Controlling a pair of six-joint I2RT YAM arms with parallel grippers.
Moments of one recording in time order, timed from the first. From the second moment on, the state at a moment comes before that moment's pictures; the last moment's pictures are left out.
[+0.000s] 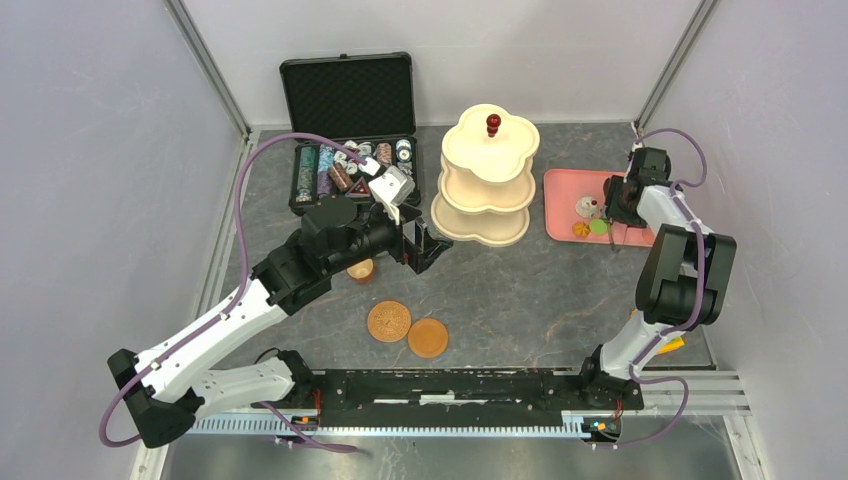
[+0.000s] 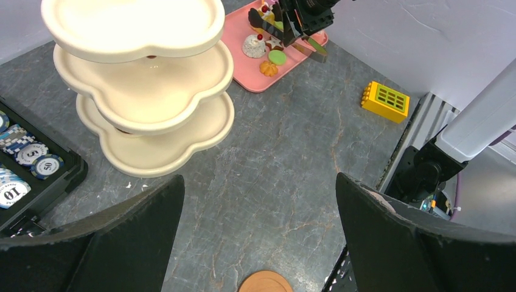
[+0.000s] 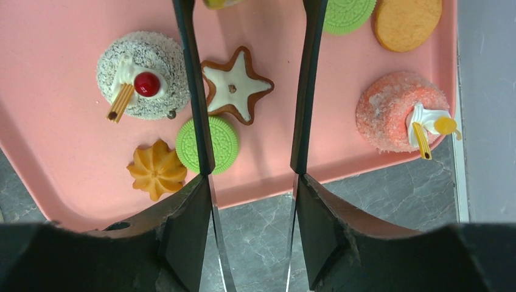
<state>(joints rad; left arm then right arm) -0.86 1.01 1.06 -0.23 0.11 -0.17 -0.26 1.73 1.19 -0.46 0.11 0.03</state>
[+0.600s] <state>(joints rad) -0.86 1.01 1.06 -0.23 0.11 -0.17 -0.25 1.62 1.14 -0.43 0.10 0.04</state>
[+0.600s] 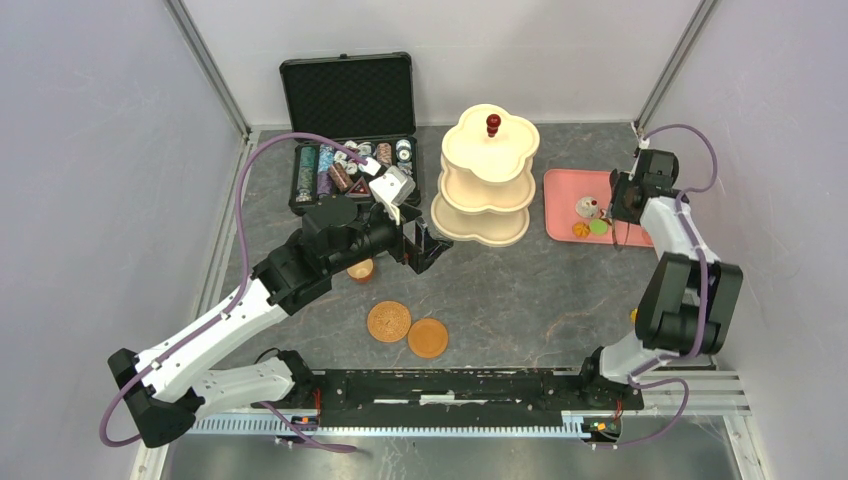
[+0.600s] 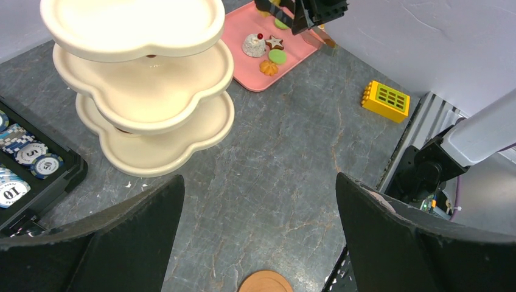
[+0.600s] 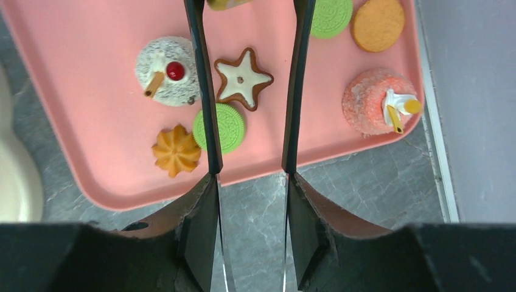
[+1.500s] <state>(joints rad) -0.86 1.01 1.06 -0.23 0.10 -0.17 0.34 0.96 0.50 -0.33 -0.01 0.28</state>
